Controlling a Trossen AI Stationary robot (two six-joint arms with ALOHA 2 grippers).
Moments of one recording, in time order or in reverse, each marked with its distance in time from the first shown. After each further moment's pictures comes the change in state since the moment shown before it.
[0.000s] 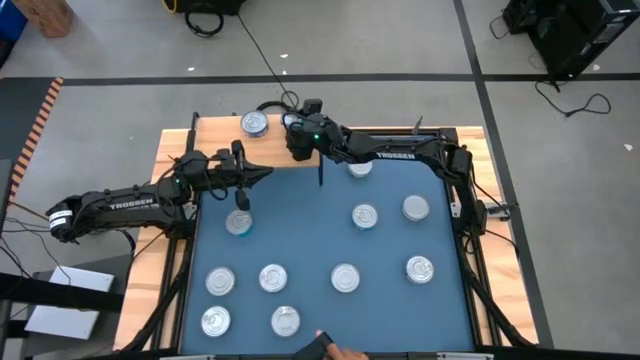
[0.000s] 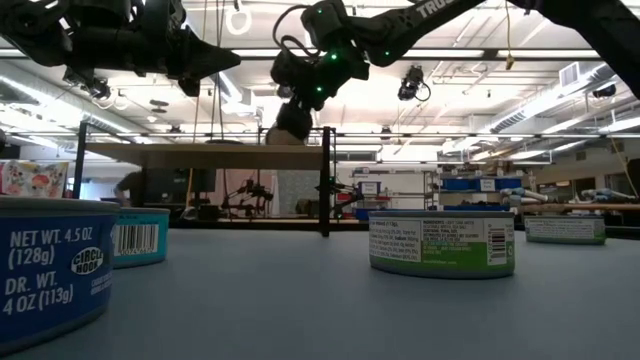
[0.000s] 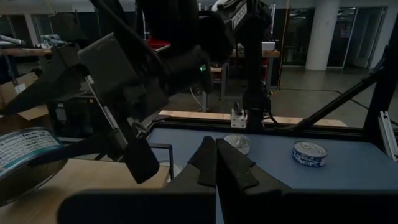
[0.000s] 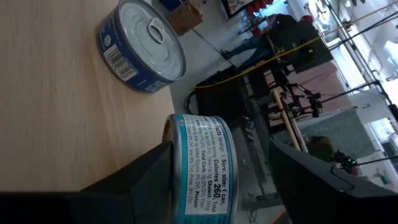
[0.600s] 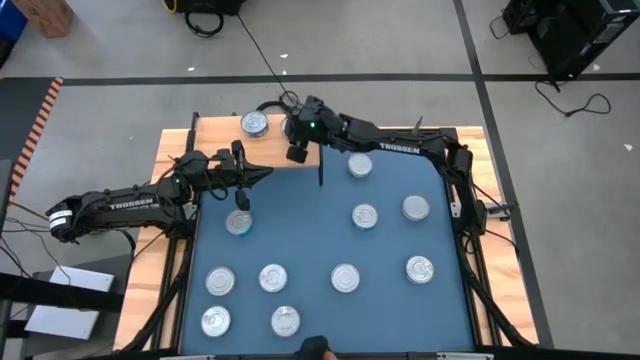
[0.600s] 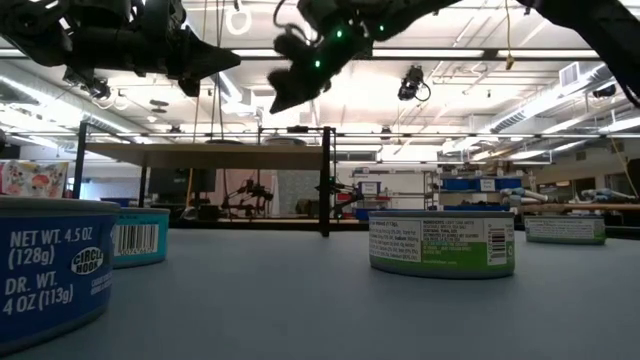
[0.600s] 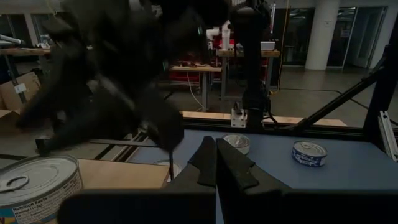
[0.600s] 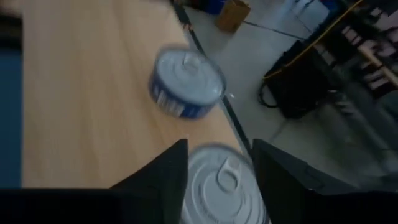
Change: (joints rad) left arm 0.000 0.000 0.000 -0.001 0.000 0.000; right arm -0.021 -0.001 0.206 -0.359 -0.240 0.485
